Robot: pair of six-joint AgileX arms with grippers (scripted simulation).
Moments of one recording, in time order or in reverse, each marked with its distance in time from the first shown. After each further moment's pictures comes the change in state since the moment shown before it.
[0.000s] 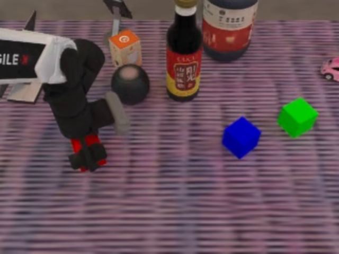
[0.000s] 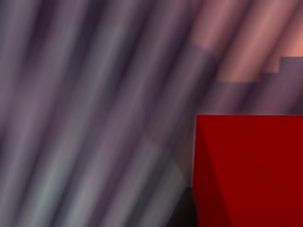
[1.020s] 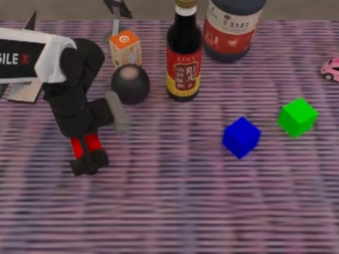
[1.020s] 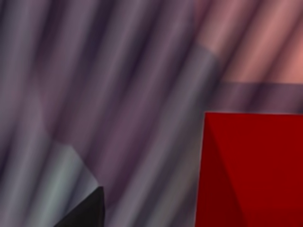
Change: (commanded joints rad) left arm 0.000 0.000 0.000 0.000 0.000 0.000; right arm 0.000 0.000 0.000 0.000 0.000 0.000
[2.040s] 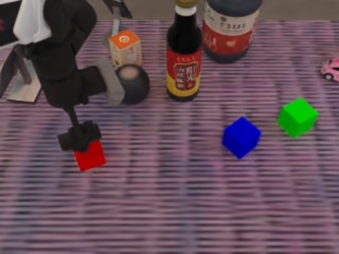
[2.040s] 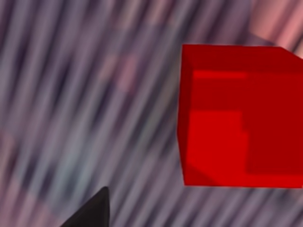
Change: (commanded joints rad) left arm -0.002 -0.127 0.194 -0.321 -0.001 -0.004; right arm 0.000 0.000 0.000 0.000 0.000 0.000
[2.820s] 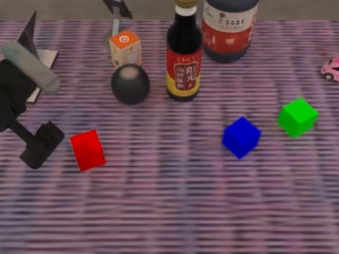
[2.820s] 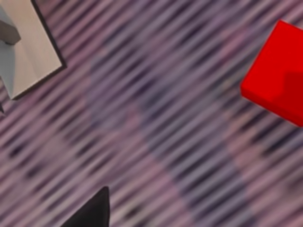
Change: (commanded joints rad) left arm 0.121 -0.723 -0.576 0.410 -0.002 -0.330; right arm 0.000 0.000 0.000 0.000 0.000 0.000
